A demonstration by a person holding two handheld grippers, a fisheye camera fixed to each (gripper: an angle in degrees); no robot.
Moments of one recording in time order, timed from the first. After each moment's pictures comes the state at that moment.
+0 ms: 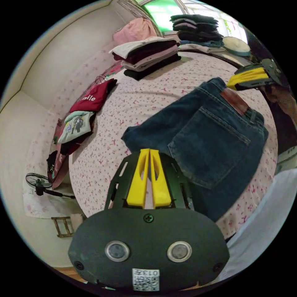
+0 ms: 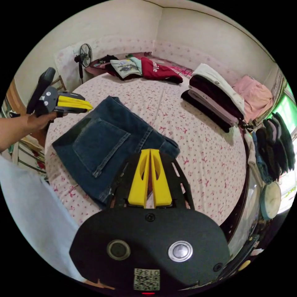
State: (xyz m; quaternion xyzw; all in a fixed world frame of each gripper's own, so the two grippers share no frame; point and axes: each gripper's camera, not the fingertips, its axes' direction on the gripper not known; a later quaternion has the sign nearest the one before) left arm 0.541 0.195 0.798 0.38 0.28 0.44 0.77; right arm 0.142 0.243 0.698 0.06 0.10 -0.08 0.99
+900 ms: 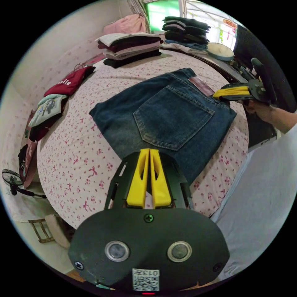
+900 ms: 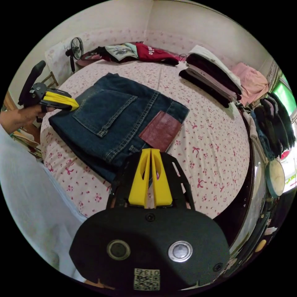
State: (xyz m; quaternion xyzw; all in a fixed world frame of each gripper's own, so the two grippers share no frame) left arm 0.492 0.228 0.835 0.31 0.39 0.49 0.72; right arm 0.069 0.299 0.740 0.00 0.14 -0.04 0.99
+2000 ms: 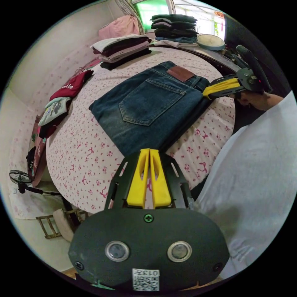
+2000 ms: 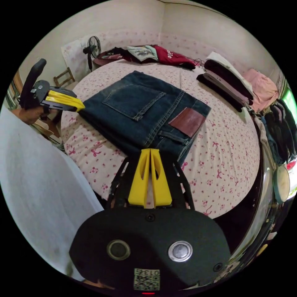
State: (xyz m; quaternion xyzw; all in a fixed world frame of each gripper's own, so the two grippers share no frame) left arm 0.437 0.334 0.831 0.32 0.35 0.50 0.73; right arm 0.017 0.340 0.749 0.02 0.09 -0.08 0.99
